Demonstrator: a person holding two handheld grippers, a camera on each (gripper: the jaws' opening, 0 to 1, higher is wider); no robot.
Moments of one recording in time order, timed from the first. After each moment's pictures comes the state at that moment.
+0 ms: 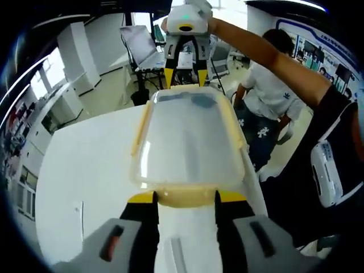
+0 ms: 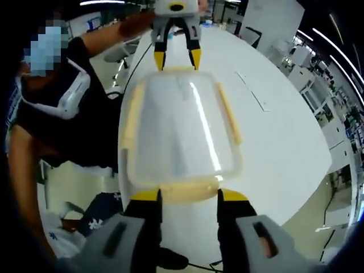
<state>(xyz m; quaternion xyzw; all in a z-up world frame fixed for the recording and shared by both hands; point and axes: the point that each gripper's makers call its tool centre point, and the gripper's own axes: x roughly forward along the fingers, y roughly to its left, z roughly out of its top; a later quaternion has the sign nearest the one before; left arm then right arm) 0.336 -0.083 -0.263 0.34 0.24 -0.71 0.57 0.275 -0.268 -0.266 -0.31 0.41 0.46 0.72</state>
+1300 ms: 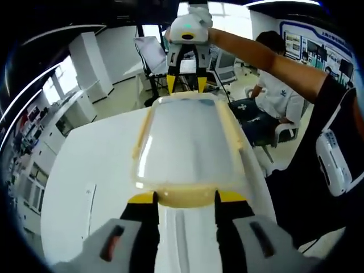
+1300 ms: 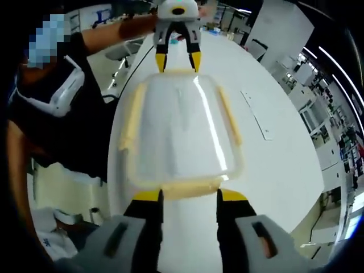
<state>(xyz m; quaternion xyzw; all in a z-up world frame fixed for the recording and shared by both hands) 0.355 0.002 -0.256 0.33 0.20 -0.69 0.61 0.309 -0.183 -0.262 -0.36 0.37 0.48 0.71</state>
